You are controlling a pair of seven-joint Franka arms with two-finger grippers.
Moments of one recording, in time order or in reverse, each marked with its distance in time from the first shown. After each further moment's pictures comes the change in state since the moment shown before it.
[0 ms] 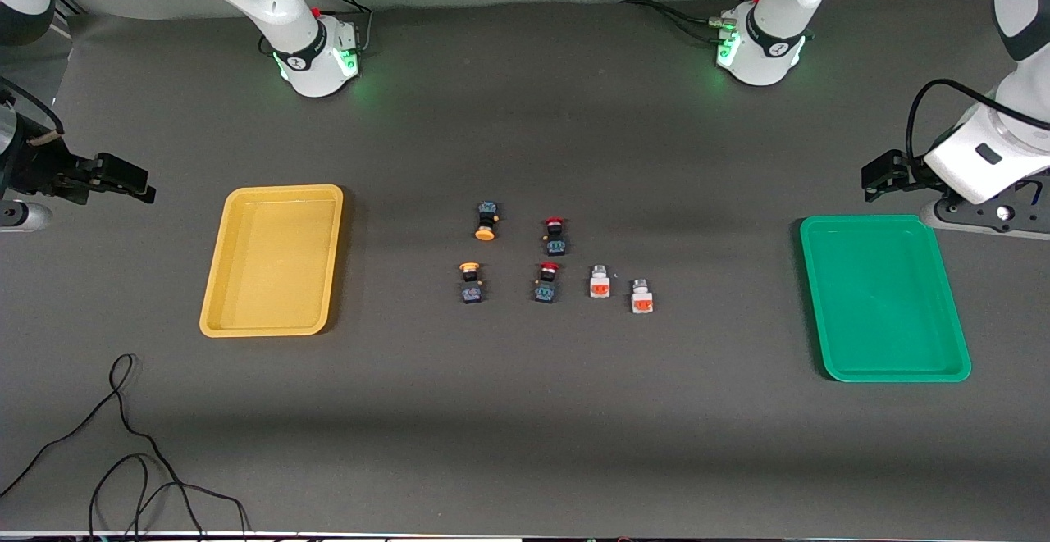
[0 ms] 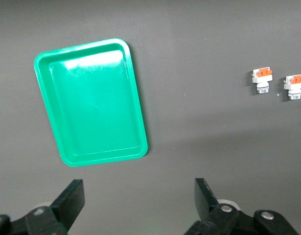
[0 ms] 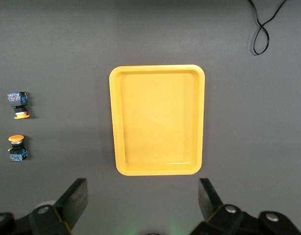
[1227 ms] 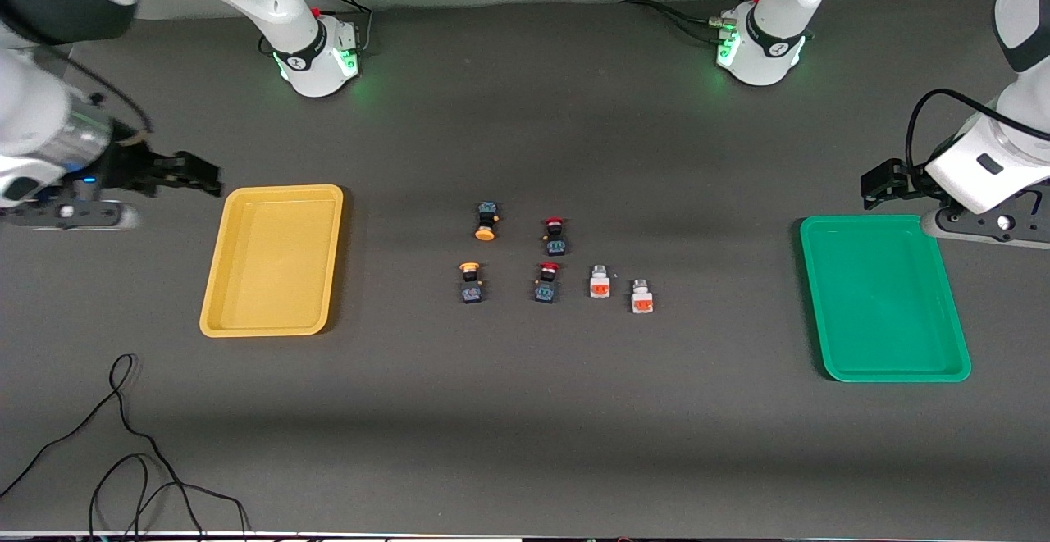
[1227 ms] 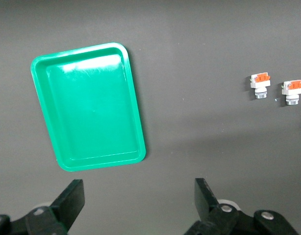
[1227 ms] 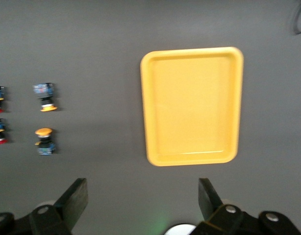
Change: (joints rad) left arm 0.001 0.017 0.004 0.008 -0.013 0.019 0.000; right arm 0.186 0.005 0.015 -0.041 0.034 0.005 0.254
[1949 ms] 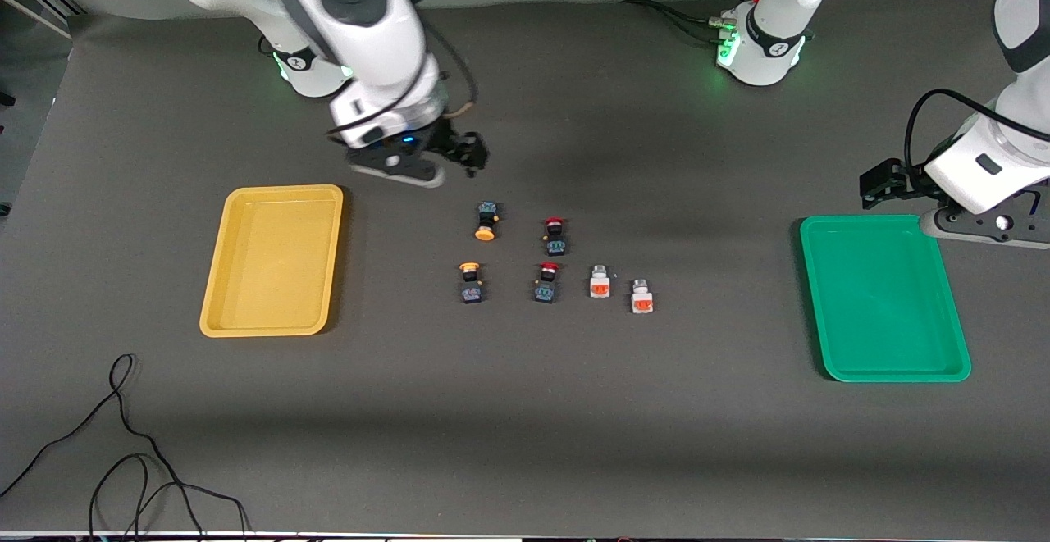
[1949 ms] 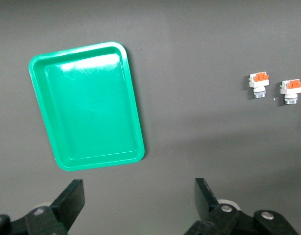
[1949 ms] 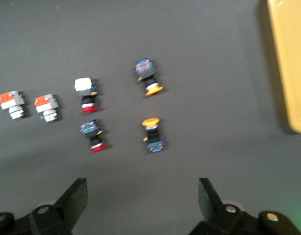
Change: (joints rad) left arm 0.000 0.001 -0.001 0.000 -0.004 -0.005 -0.001; right arm 0.552 0.129 0.011 -0.120 0.014 0.384 0.784
